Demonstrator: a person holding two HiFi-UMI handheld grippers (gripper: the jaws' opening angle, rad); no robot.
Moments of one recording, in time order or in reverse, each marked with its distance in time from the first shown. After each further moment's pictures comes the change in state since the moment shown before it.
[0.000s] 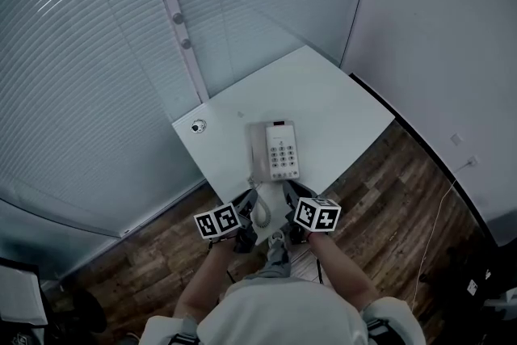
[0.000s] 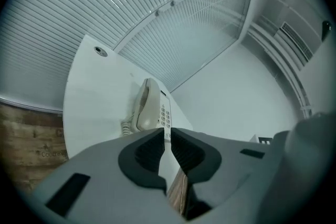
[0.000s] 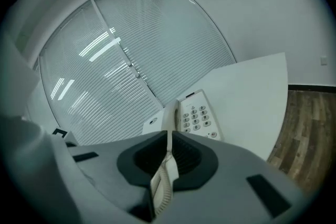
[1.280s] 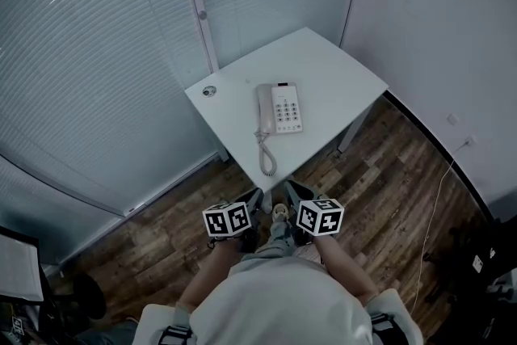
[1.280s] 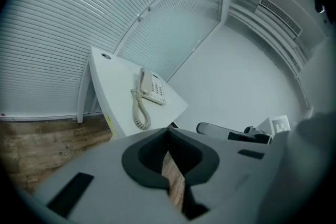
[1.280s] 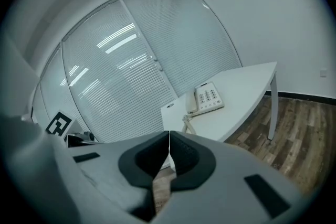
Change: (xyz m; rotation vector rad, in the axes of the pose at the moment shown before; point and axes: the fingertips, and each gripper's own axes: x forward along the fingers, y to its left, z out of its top) left arm -0.134 -0.033 -0.125 0.194 0.069 0.051; right arm -0.138 0.080 -0.115 -0.128 0.004 0.045
